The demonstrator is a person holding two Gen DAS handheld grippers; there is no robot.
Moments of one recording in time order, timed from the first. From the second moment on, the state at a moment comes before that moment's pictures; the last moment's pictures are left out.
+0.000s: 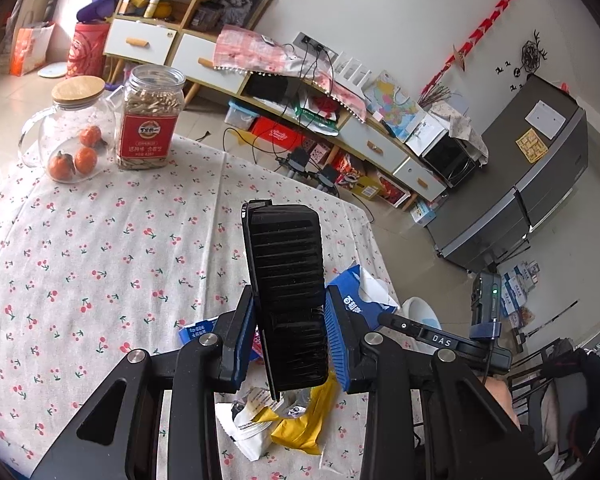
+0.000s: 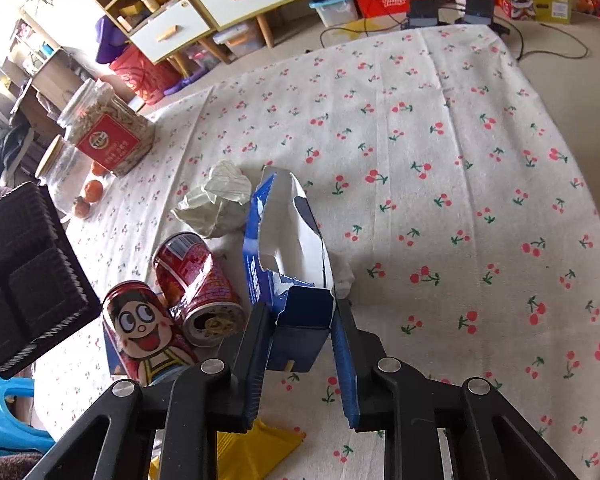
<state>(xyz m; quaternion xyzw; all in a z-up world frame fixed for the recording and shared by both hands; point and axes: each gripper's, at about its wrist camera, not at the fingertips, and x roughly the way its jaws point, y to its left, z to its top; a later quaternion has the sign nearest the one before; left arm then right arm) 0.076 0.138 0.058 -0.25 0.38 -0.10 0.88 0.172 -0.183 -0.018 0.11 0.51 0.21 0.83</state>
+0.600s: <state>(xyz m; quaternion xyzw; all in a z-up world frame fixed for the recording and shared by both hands) 0.104 -0.008 0.051 -0.17 0.42 -0.20 0.87 0.125 -0.365 0.019 0.19 0.46 0.10 0.86</state>
